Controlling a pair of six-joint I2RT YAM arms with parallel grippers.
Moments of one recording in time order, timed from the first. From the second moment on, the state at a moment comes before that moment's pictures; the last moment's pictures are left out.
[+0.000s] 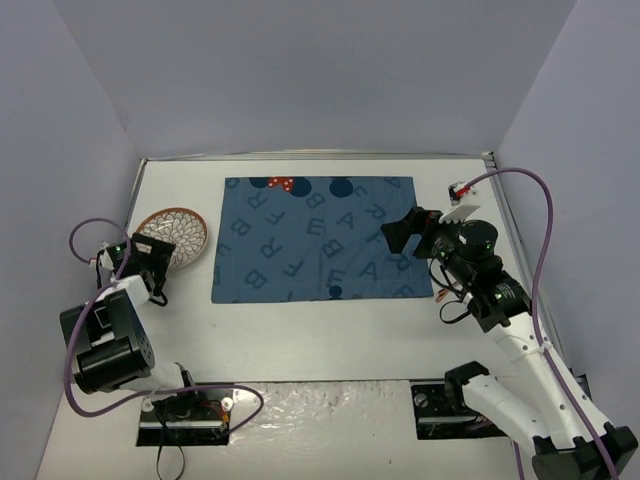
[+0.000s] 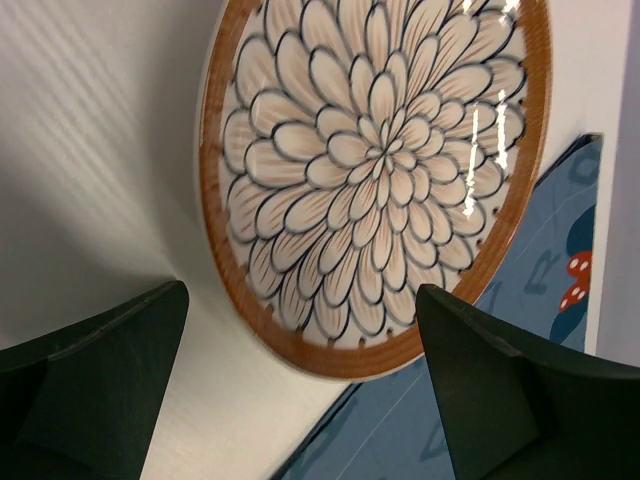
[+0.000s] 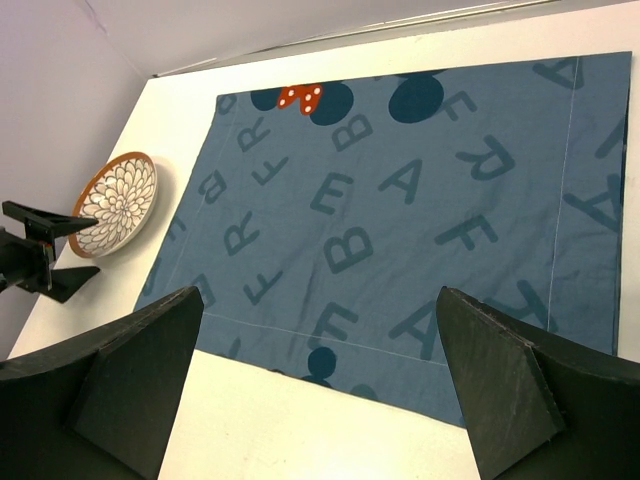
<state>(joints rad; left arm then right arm) 0.41 1.46 0.61 0.12 0.13 -0.94 0.35 0.82 0.82 -0.23 -0.09 0.44</state>
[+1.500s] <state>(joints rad) 0.00 1.52 0.99 -0.02 0.38 -0.93 0.35 0.80 0.81 -0.27 -0.10 0.42</state>
